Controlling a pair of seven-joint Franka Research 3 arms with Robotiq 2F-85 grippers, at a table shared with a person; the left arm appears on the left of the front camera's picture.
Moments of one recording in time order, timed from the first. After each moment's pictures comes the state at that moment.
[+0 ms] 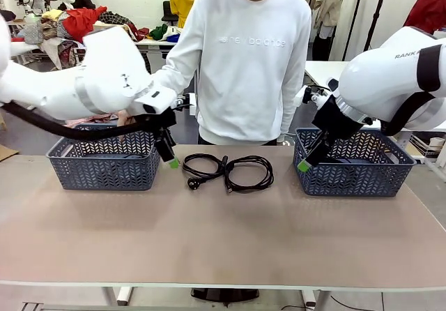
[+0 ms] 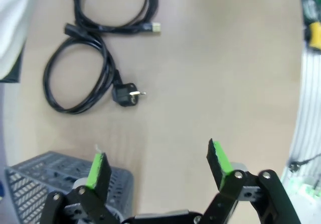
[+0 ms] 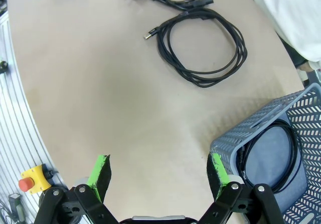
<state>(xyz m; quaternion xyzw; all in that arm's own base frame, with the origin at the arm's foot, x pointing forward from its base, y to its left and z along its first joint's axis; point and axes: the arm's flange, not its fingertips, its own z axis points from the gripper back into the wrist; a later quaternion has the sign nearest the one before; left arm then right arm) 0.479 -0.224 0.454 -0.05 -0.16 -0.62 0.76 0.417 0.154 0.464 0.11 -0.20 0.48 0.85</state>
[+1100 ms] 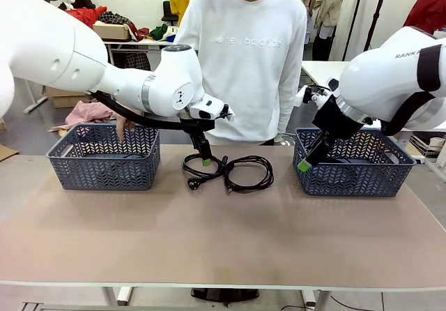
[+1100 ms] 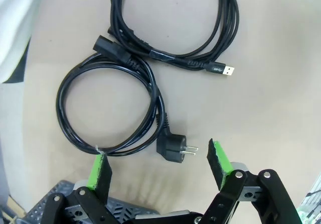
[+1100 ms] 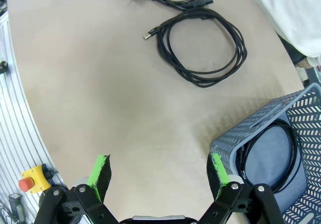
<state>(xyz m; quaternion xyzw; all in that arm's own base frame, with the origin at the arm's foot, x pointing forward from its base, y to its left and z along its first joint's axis) 0.567 -0.307 0.401 -0.01 -0.12 -0.57 0.81 0.417 0.154 0.464 0.11 -0.20 0.48 0.85</state>
